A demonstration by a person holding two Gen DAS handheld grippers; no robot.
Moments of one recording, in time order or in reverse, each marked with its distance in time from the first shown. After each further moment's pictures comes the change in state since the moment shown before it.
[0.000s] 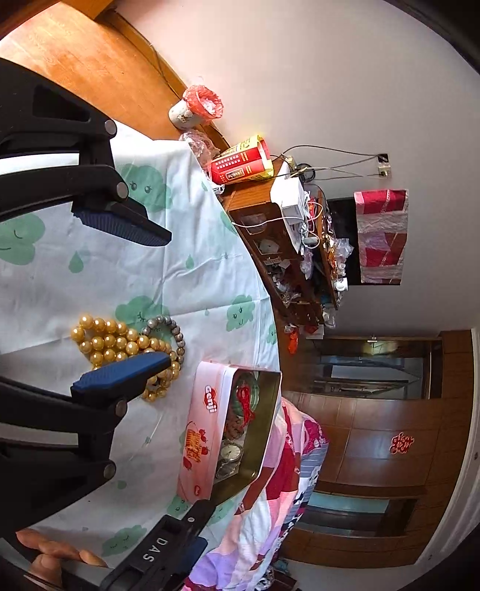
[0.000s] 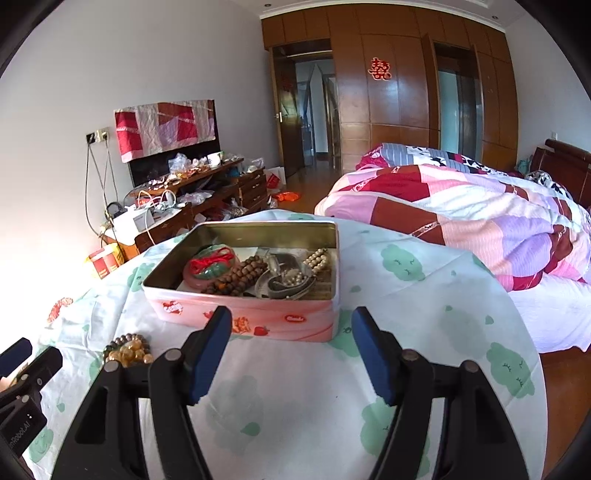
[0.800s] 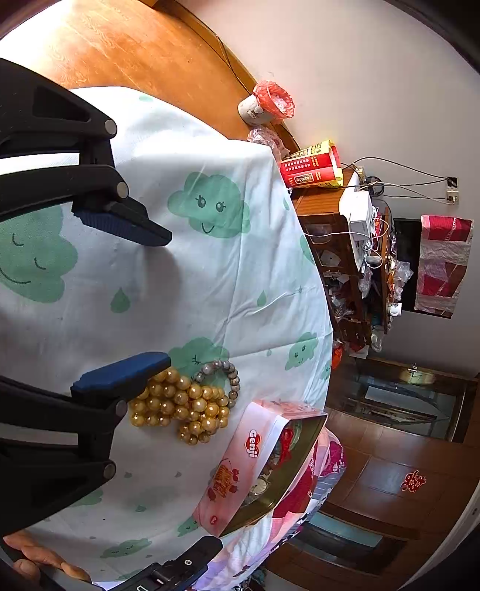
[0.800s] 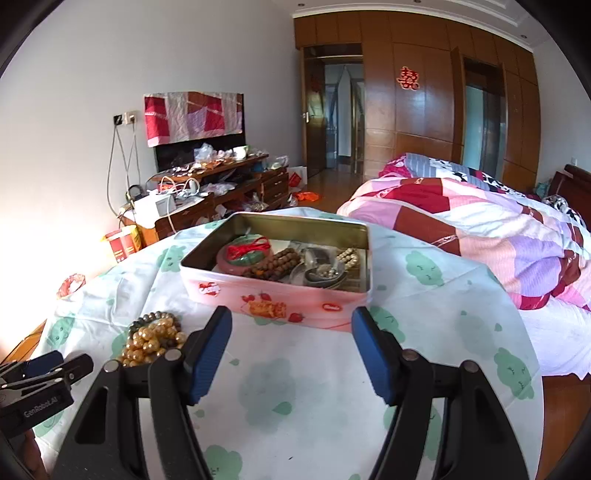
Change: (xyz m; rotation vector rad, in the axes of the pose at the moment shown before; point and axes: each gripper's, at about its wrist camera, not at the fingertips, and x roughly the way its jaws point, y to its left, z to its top) left arm 0.027 0.035 -0.026 -0.145 0.217 -0.020; right arm -0.016 0.024 -0.006 -0.096 0.004 0.060
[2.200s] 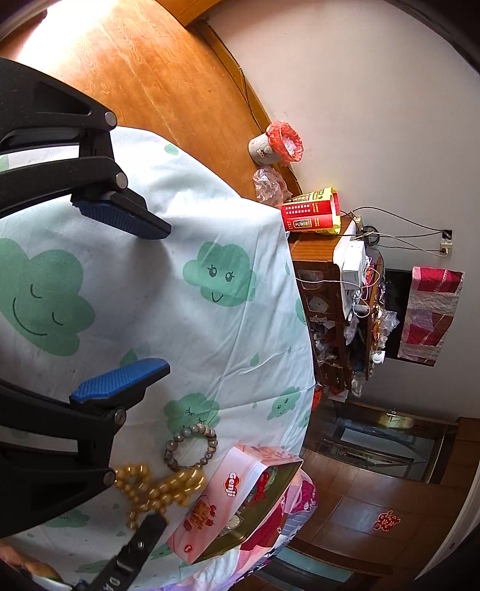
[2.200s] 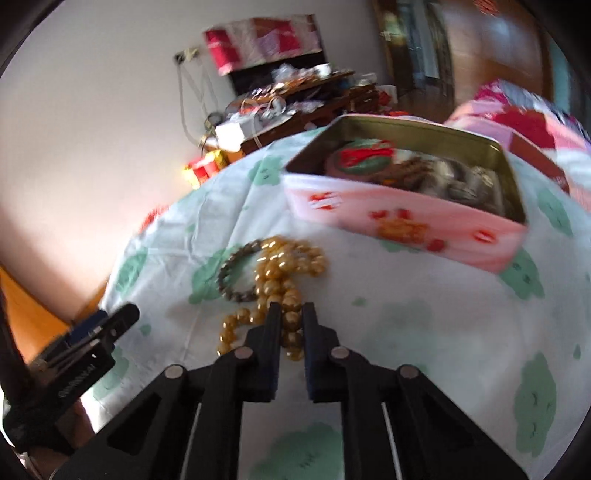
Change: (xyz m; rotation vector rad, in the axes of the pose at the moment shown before) left arm -0.013 0.023 -0.011 -0.110 -0.063 0.138; right arm 0.051 0.025 -0.014 0.030 0.330 0.403
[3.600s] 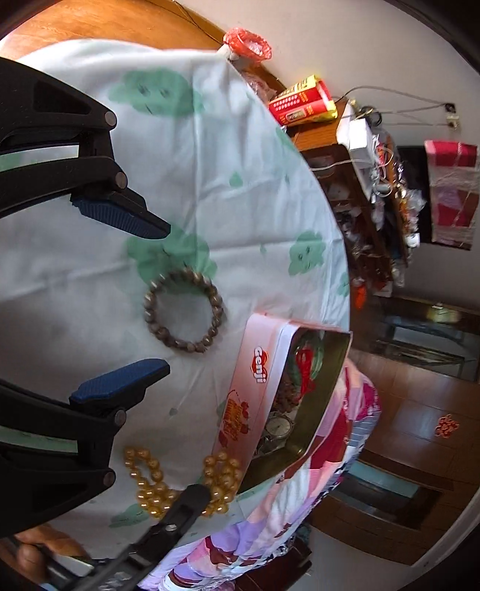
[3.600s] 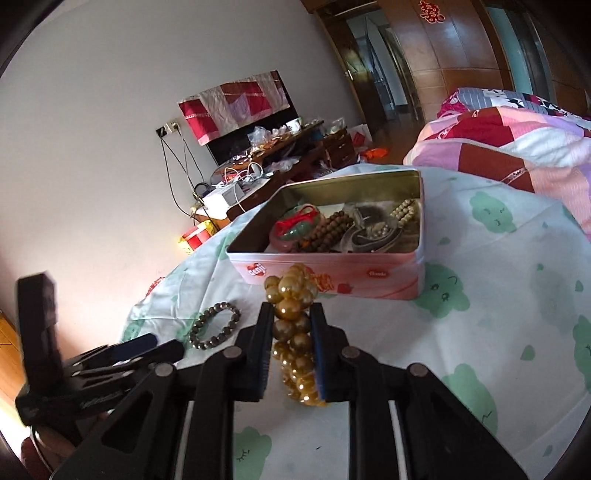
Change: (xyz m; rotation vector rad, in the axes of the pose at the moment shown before) left arm 0.039 -0.097 0.034 0.270 0.183 -0.333; right arm -0.053 -0.052 -0.004 0.115 -0.225 0.017
